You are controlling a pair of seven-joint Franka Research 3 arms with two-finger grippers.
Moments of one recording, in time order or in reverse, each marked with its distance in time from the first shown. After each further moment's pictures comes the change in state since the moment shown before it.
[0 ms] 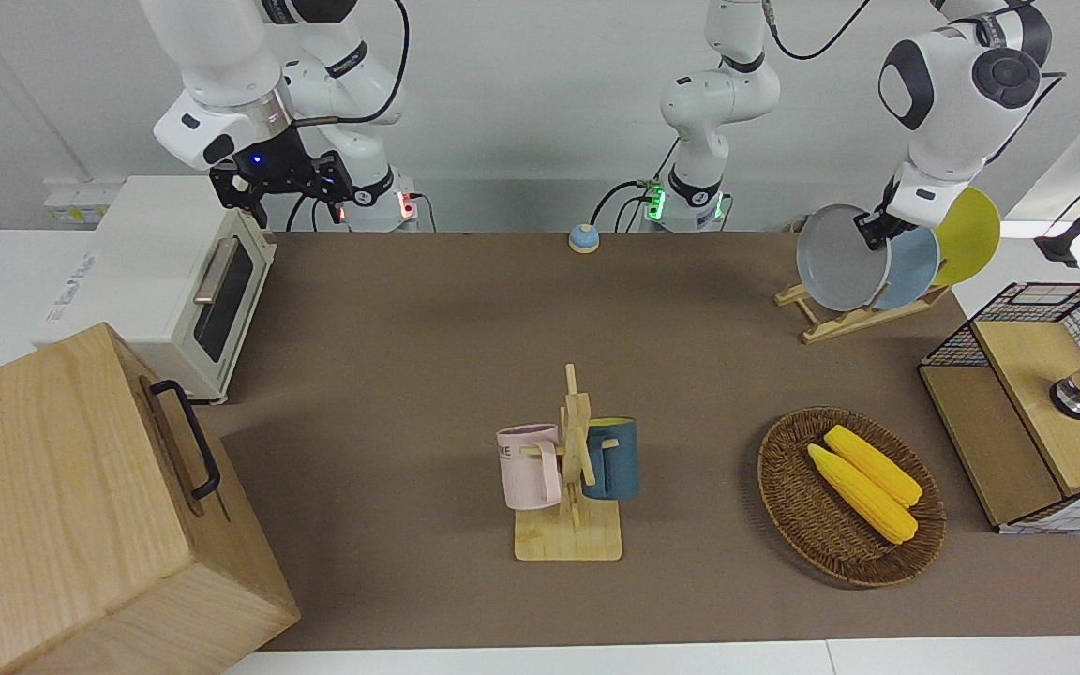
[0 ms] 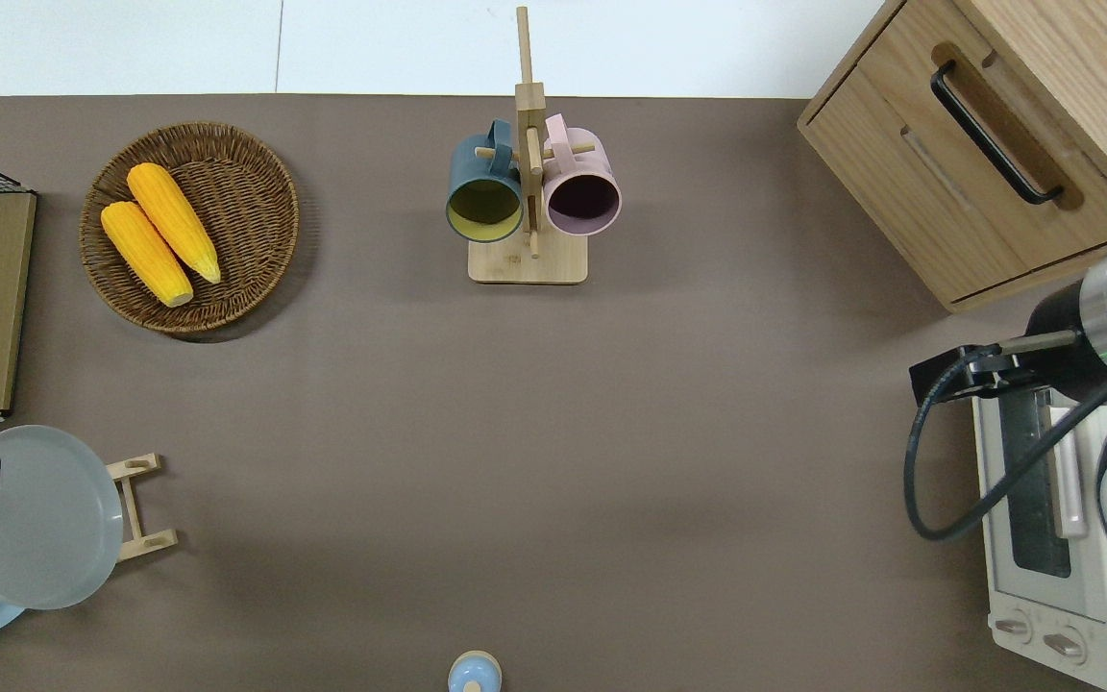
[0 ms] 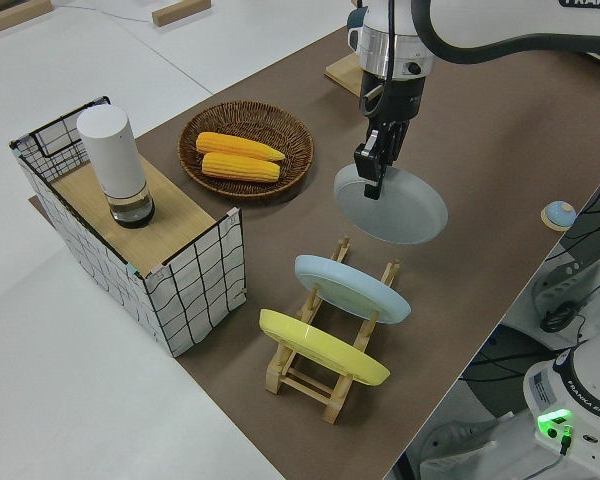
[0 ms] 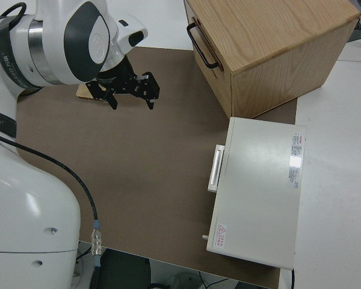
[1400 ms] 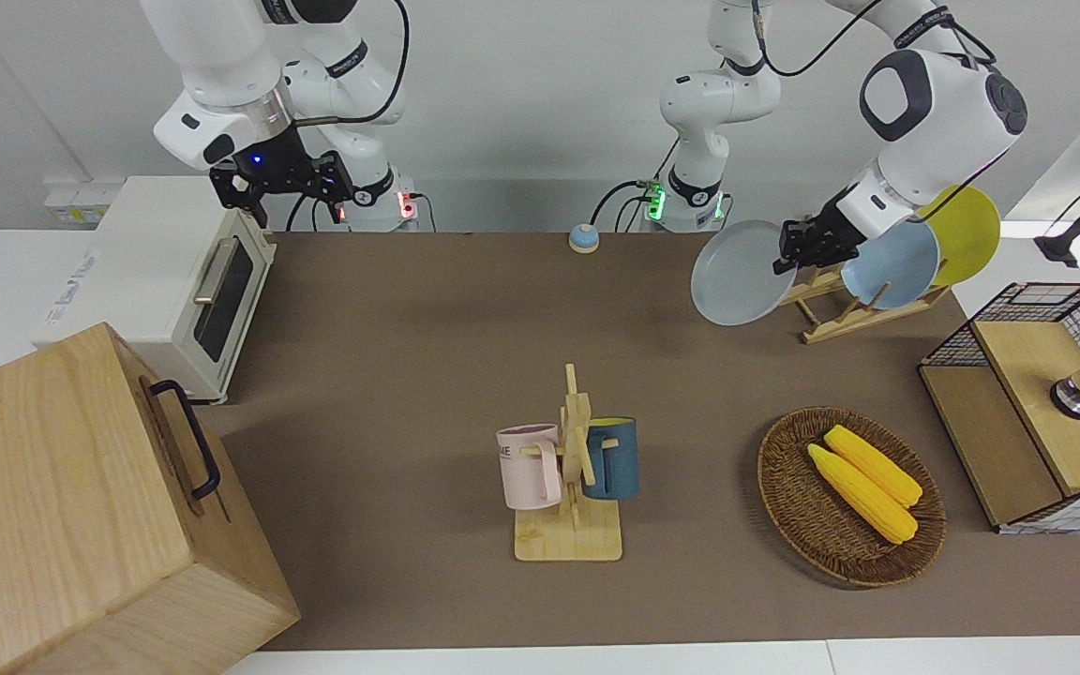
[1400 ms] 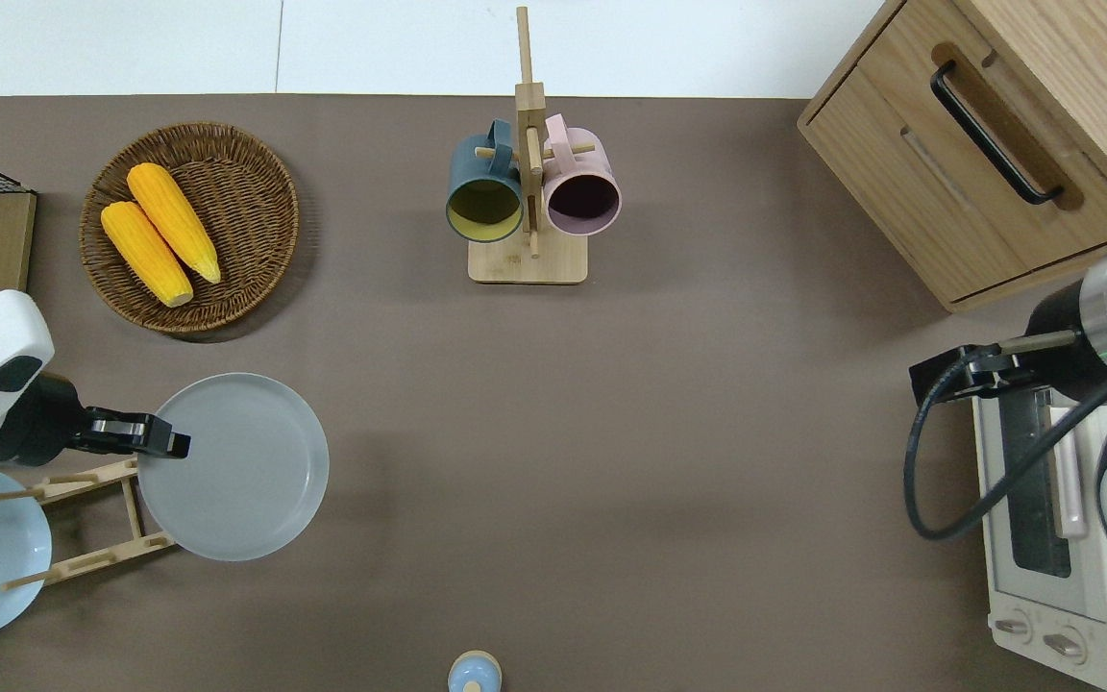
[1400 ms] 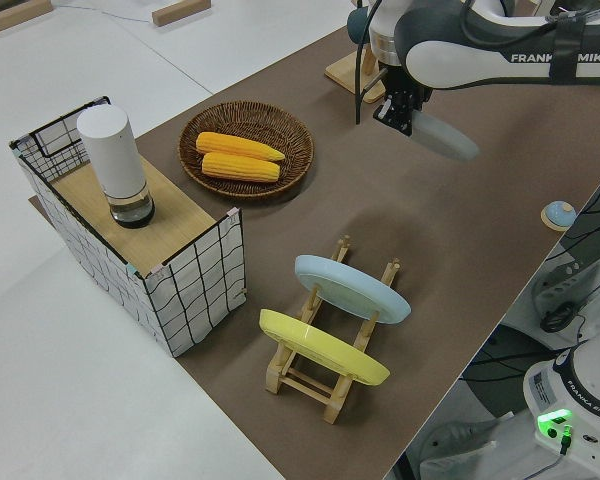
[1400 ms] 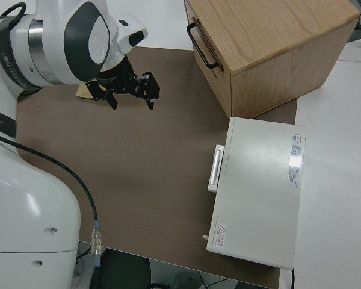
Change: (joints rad) left arm -0.041 0.089 -0.037 0.026 -0.557 0.031 0.289; right arm 0.000 0.000 0.000 0.000 0.000 0.000 0.000
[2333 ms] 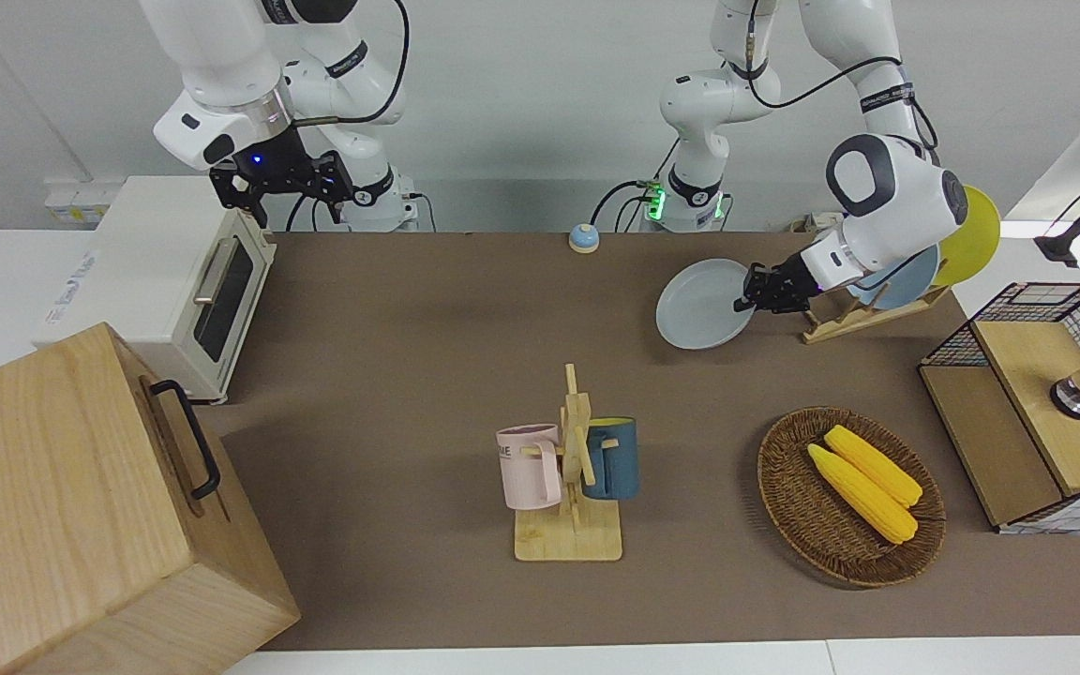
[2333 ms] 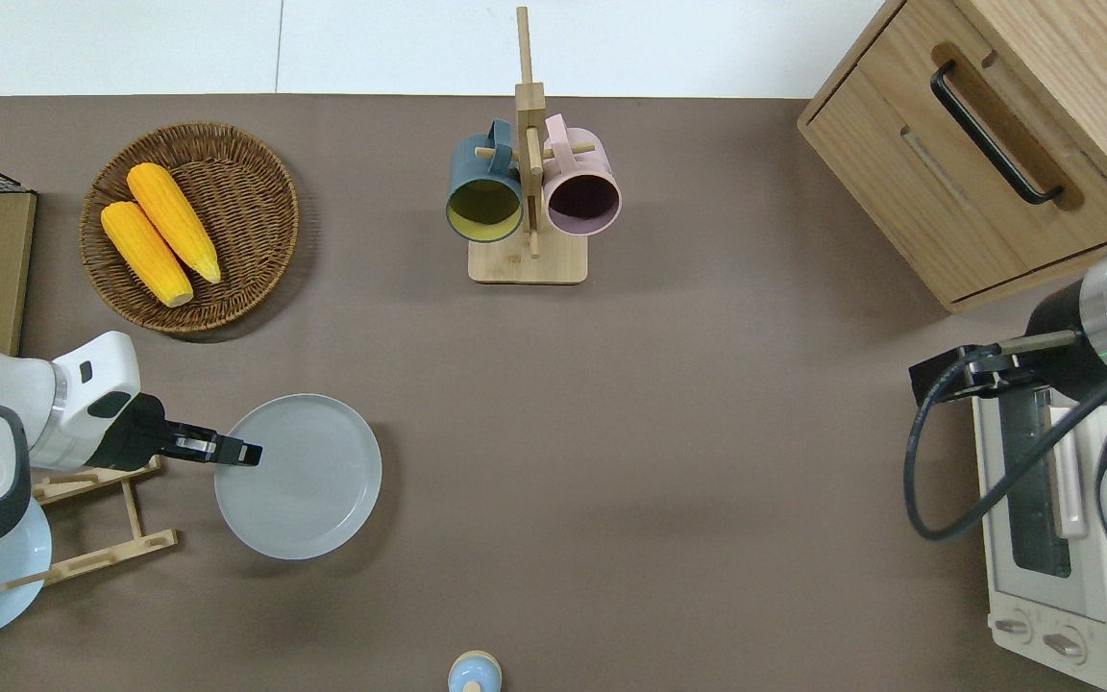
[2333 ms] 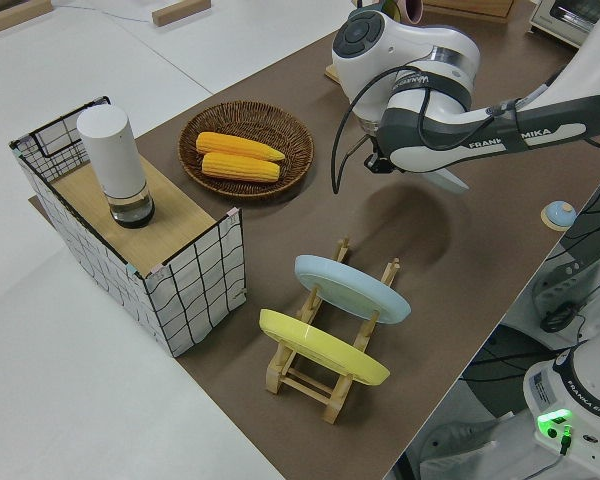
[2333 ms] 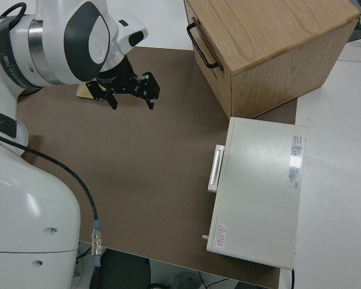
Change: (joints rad) left arm 0.000 0.090 0.001 -0.195 -0.154 0.200 0.285; right arm 0.000 0.000 0.000 0.000 0.000 0.000 0.000
